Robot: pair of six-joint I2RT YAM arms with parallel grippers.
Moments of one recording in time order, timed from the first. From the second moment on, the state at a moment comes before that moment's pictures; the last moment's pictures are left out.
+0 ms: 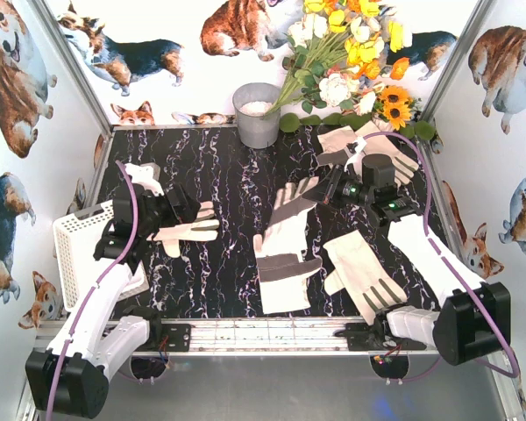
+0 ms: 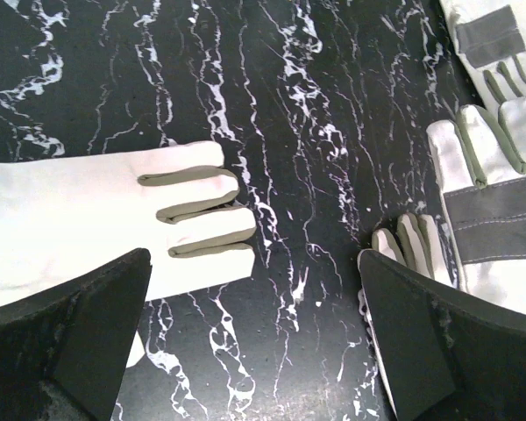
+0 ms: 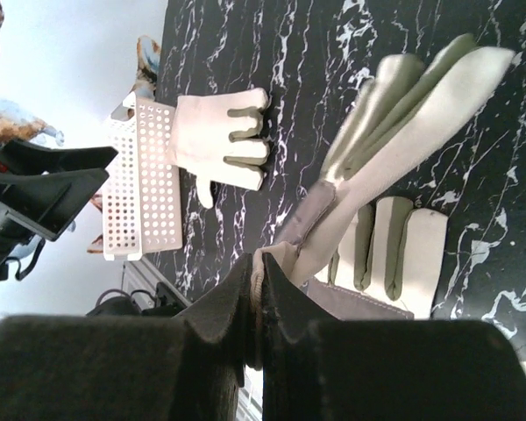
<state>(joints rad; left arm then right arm) -0.12 0.88 0.69 -0.26 0.21 -0.37 0.26 1.19 0.91 -0.18 -0.55 0.71</state>
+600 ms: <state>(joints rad) -0.12 0.98 0.84 -0.37 -0.03 -0.20 0.25 1.55 1.15 -0.10 -0.41 0.57</state>
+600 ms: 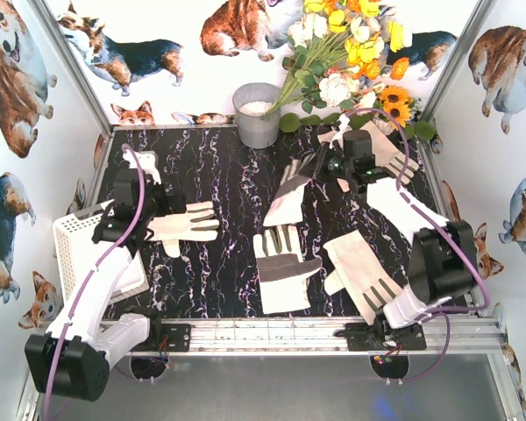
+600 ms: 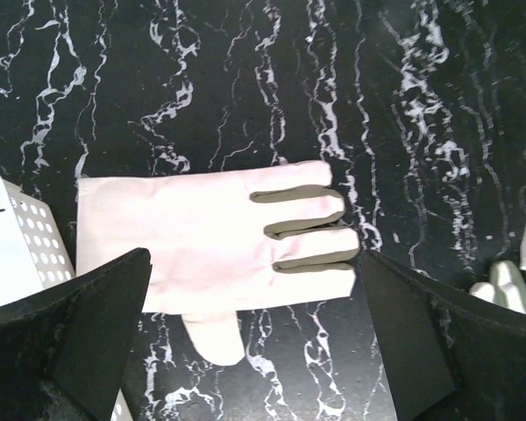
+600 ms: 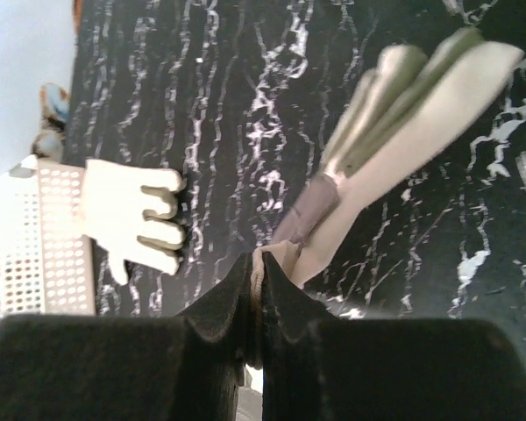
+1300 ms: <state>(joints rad) -0.17 1.28 0.85 -0.44 -0.16 0.06 0.11 1.81 1.20 -0.09 -0.45 0.53</state>
